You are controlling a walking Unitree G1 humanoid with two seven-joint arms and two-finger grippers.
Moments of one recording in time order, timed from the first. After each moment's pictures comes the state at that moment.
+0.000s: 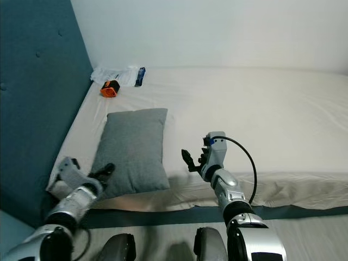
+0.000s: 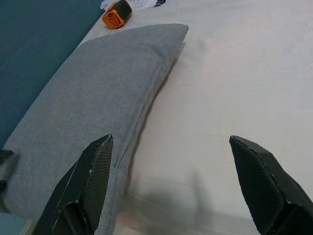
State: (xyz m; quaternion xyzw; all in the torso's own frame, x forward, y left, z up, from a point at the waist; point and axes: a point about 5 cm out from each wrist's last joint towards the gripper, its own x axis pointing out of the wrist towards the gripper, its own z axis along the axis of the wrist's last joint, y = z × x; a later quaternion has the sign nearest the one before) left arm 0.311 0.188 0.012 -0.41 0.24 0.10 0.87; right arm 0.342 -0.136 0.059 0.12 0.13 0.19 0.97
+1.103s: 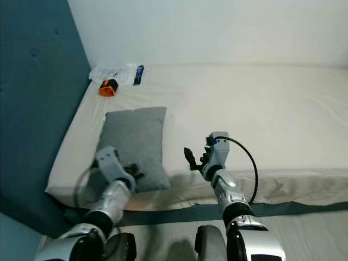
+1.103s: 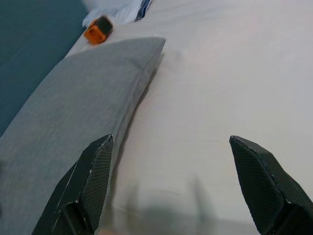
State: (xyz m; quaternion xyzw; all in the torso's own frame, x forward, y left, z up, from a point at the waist) left arm 0.330 0.166 0.039 -0.25 0.15 0.11 0.95; right arm 0.343 -0.143 0.063 0.12 0.11 0.15 0.98
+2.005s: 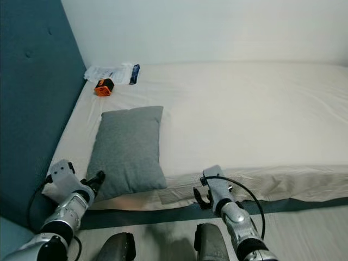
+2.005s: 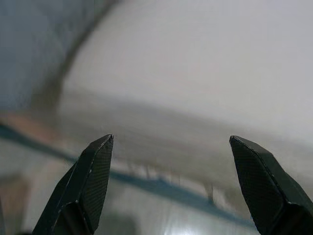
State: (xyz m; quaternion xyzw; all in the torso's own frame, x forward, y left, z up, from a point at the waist) left arm 0.296 0.210 0.002 -0.30 0.24 0.13 0.92; right arm 0.284 -0.163 0.008 -0.08 0.15 0.17 0.97
